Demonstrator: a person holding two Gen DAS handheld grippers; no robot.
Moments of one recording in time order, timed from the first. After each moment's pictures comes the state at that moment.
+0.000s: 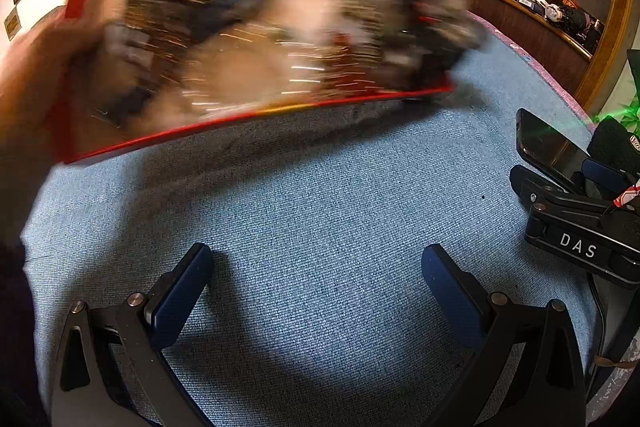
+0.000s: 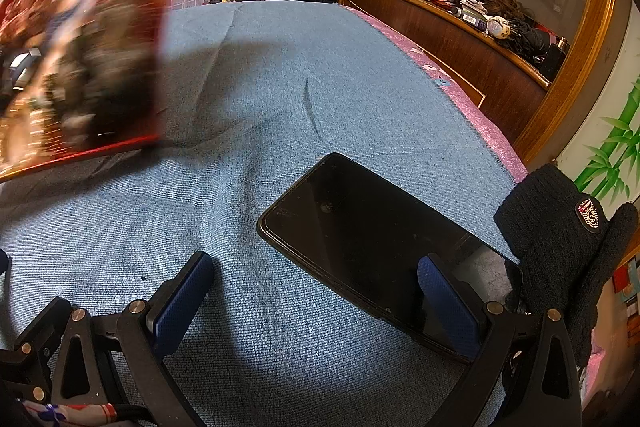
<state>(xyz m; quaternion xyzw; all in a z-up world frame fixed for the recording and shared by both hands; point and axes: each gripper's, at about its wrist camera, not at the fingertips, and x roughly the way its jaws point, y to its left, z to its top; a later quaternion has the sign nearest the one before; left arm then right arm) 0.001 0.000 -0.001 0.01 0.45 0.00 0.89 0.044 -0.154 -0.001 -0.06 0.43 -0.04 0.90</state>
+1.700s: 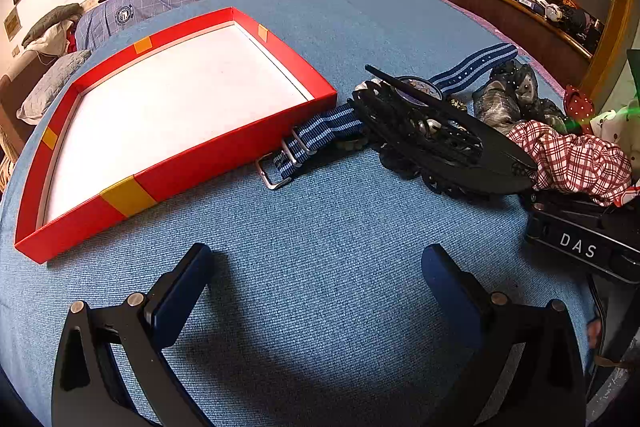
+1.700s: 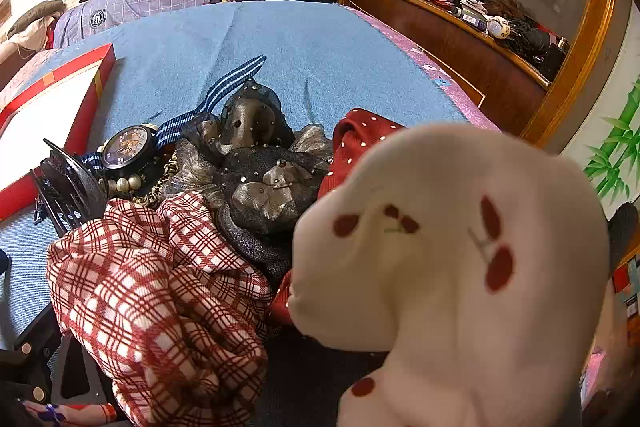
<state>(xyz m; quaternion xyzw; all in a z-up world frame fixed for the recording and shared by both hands) -0.001 0.000 0.000 0.01 0.45 0.00 0.89 0.045 -0.160 -0.002 -0.06 0.43 -0.04 0.90</state>
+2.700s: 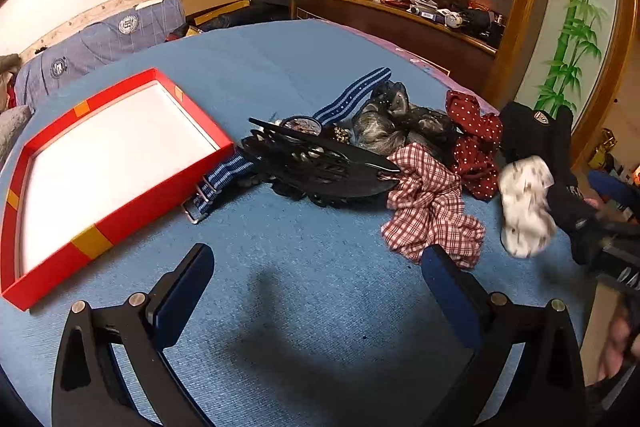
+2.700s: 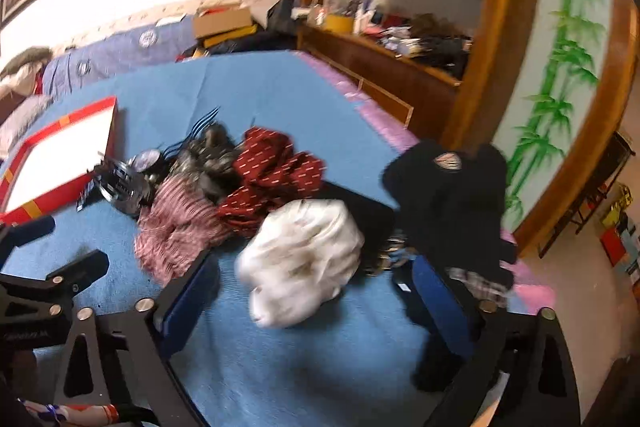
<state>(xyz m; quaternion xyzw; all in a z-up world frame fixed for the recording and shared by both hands) -0.027 -0.020 0.031 0.03 0.39 -0.15 0.91 -0.082 -0.204 0.053 -0.02 0.35 -0.10 0.93</state>
